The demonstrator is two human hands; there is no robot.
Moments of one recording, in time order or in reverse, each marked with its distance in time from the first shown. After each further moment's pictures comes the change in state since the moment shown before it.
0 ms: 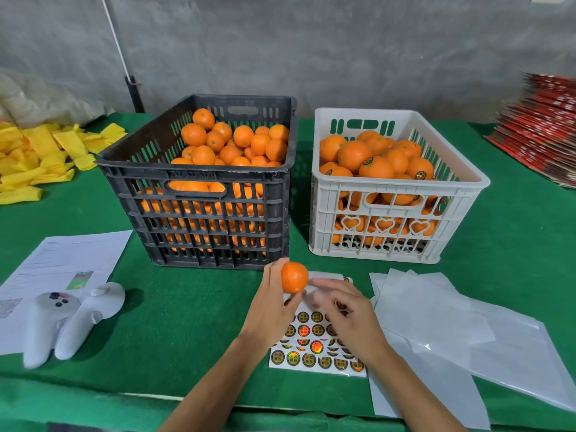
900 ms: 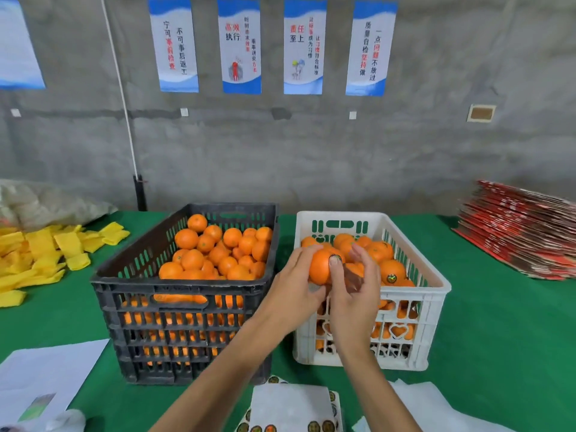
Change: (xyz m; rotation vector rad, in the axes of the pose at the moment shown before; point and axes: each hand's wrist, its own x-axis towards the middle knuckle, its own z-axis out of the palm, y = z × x) left_hand 0.143 0.182 -0.079 -0.059 0.071 0.403; right_hand 0.146 -0.111 -0.077 0.316 0.762 -0.183
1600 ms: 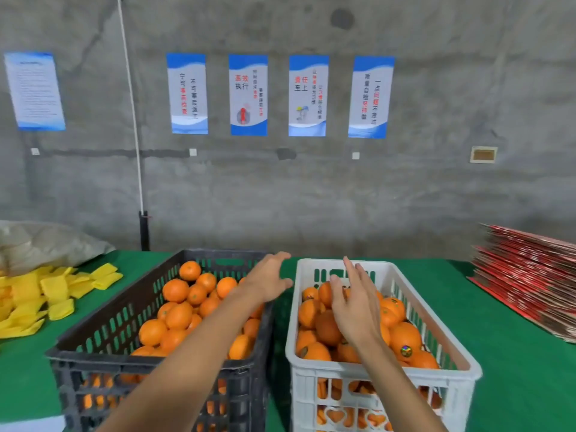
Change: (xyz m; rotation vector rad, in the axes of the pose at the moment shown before) left_hand 0.173 -0.079 -0.051 0.371 -0.157 -0.289; right_hand 0.135 0.049 0.031 -0.620 -0.318 0.011
